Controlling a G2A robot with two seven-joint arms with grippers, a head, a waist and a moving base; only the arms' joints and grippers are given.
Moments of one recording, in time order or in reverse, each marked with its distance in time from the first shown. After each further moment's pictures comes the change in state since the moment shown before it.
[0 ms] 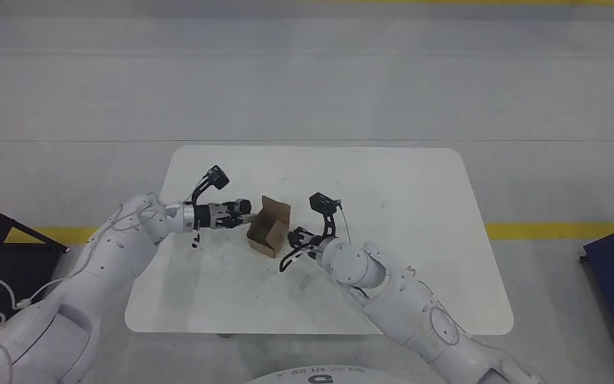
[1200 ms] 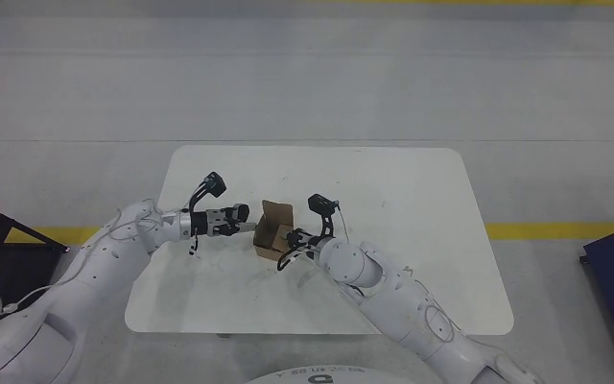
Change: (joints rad) left arm 0.015 0.081 0.095 -0.103 0.036 0.000 0.153; right arm 0.009 -0.019 -0.003 0.038 -0.003 0.007 0.001
